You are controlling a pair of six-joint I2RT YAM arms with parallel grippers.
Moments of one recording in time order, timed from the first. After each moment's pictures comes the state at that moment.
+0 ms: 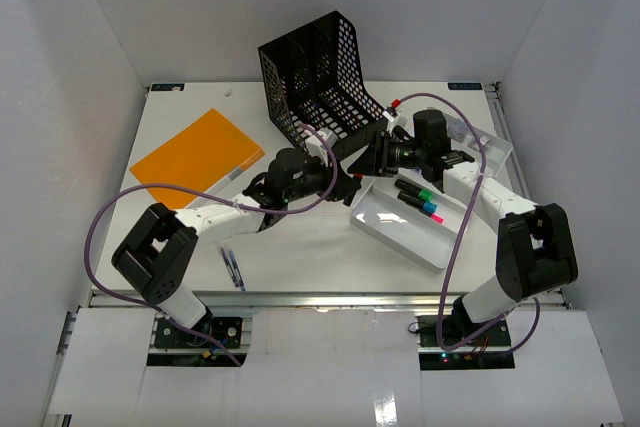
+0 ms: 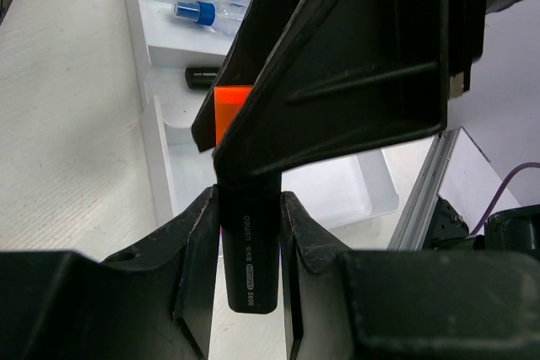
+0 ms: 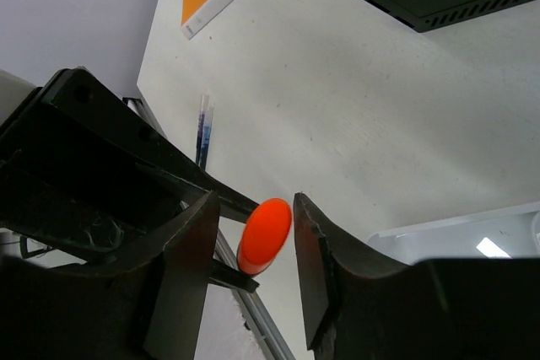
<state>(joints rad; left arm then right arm) -0.73 1.58 0.88 0.48 0.33 -0.47 0.35 1.53 1.03 -0.06 -0.79 0.52</state>
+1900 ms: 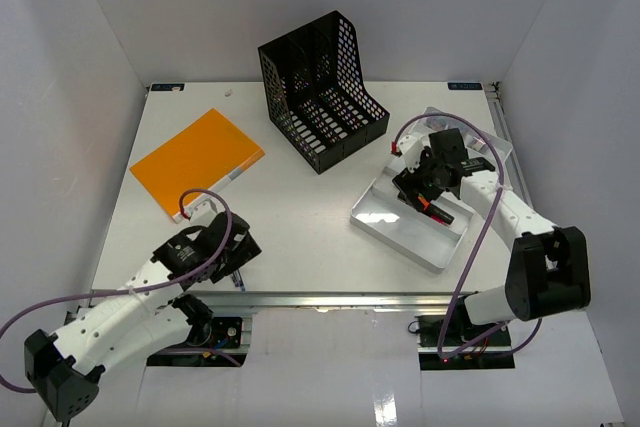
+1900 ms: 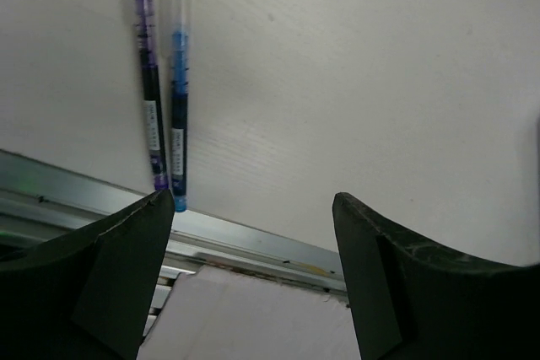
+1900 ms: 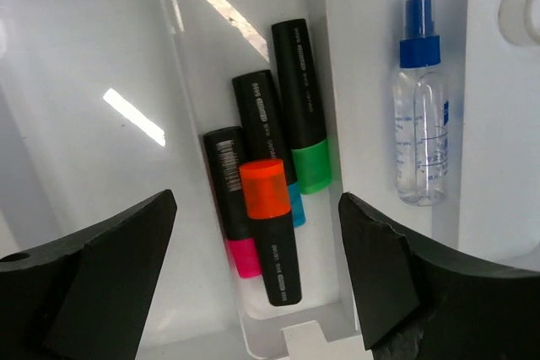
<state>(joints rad) -0.73 0.77 0.63 -0.96 -0.36 -1.21 0.26 1.40 0.97 -0.56 -0.19 -0.58</state>
